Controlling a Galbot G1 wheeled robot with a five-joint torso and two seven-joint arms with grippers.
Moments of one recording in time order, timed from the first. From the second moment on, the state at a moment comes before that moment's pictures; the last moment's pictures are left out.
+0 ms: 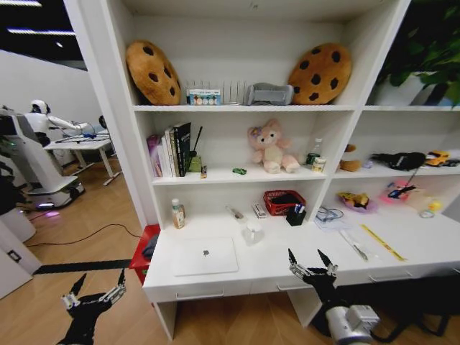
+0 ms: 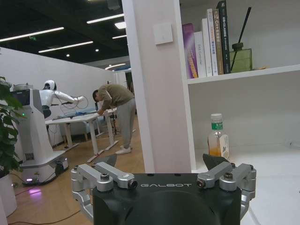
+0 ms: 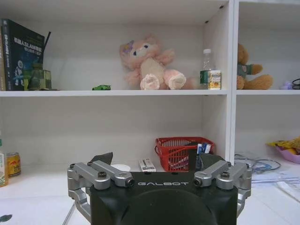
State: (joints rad) left arm 2.01 -1.56 -0.94 -2.41 -0.19 0.04 0.04; right arm -1.86 1.21 0.65 2.33 0.36 -0.01 0.19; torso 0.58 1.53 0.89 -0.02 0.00
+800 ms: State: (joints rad) left arm 2.01 -1.56 -0.94 -2.41 -0.19 0.04 0.04; right arm -1.86 1.21 0.65 2.33 0.36 -0.01 0.19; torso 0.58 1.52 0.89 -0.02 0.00
